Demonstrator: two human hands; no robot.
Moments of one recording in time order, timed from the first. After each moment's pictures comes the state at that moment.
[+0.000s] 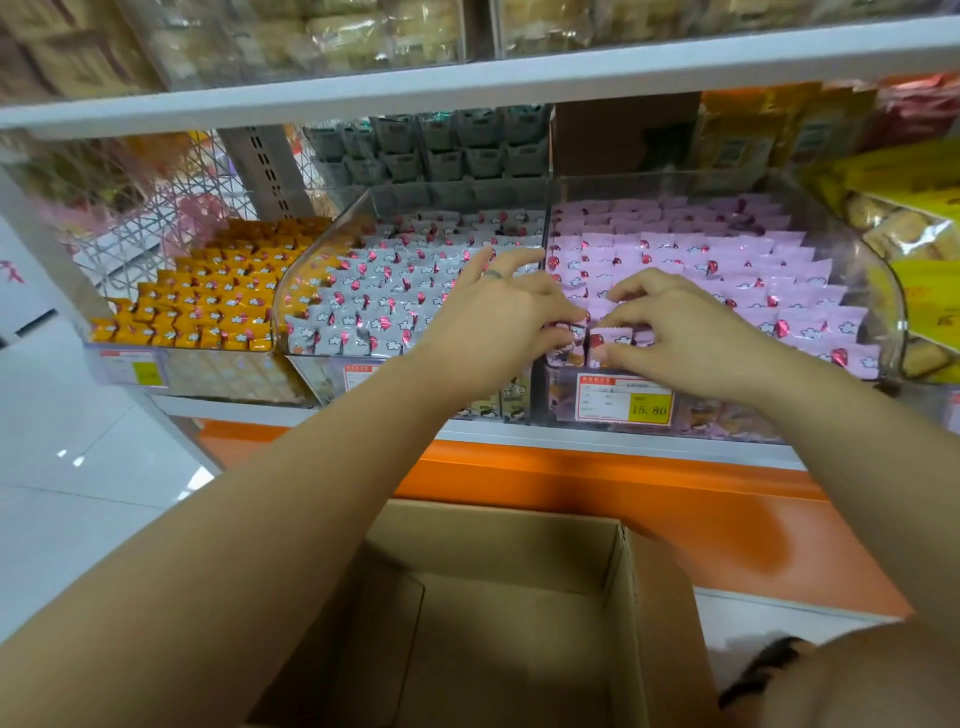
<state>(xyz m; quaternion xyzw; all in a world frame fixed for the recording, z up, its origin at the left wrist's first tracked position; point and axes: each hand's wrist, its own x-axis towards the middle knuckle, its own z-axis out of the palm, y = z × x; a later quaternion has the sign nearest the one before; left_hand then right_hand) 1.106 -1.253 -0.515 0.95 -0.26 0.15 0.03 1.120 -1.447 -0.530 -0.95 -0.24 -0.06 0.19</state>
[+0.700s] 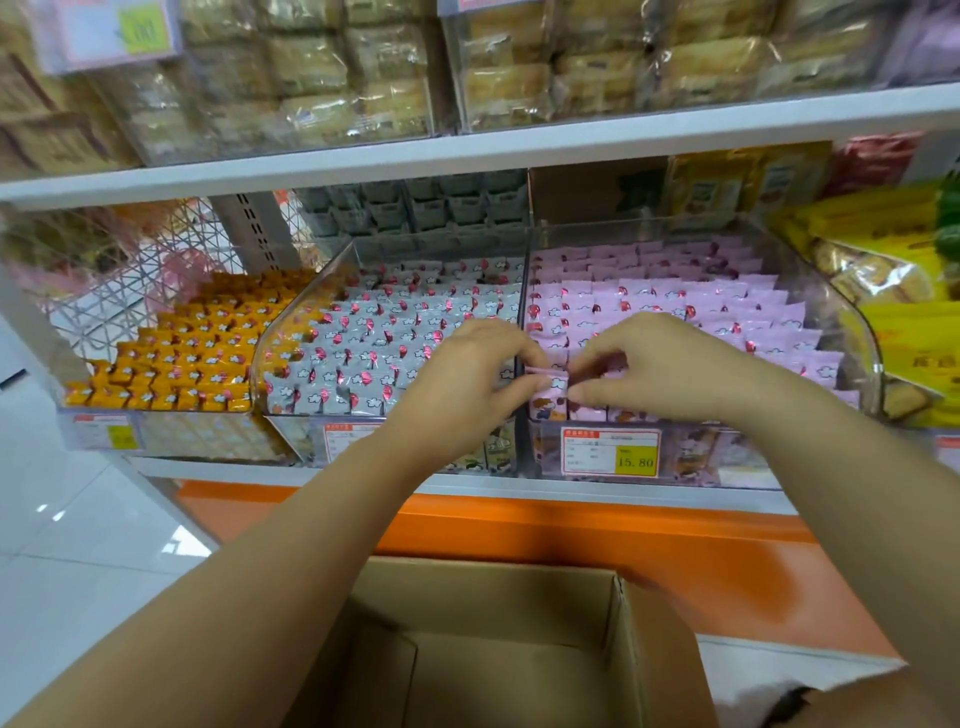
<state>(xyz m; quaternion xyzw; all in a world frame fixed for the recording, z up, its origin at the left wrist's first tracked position) 1.104 -1.247 -0.522 0.92 -0.25 0.15 0.27 1.125 -1.442 -0.501 -0.94 -0.25 0.03 0.23</state>
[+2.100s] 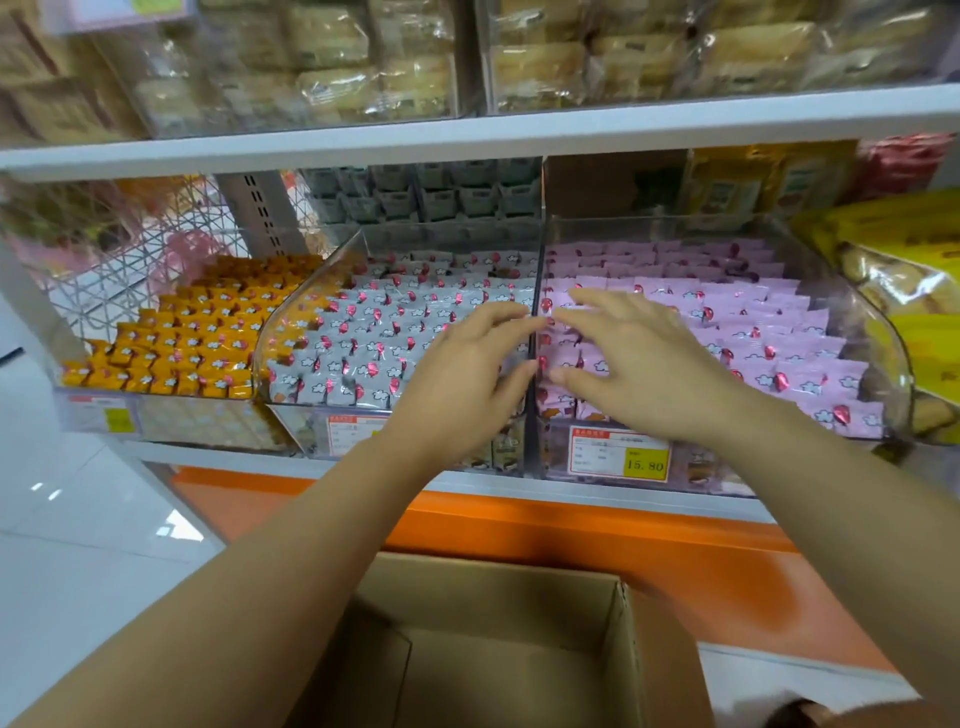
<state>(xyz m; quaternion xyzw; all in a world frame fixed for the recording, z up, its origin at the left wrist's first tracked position) 1.110 -1.239 -0.535 0.93 -0.21 0.18 0.23 1.125 -1.419 -0.515 -0.97 -0.22 -0.06 0.12</state>
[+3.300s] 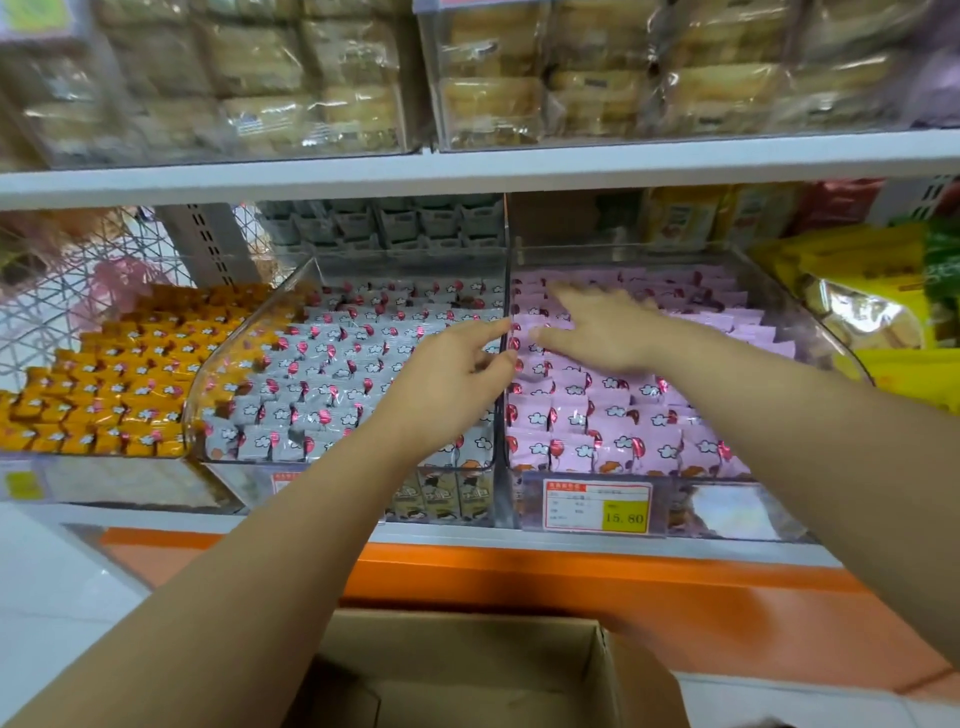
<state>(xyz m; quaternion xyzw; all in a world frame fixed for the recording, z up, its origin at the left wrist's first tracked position) 1.150 -1.252 -0.517 0.89 -0.13 0.05 0.43 1.220 -1.426 -0.501 -0.99 -0.11 0.03 0.07</state>
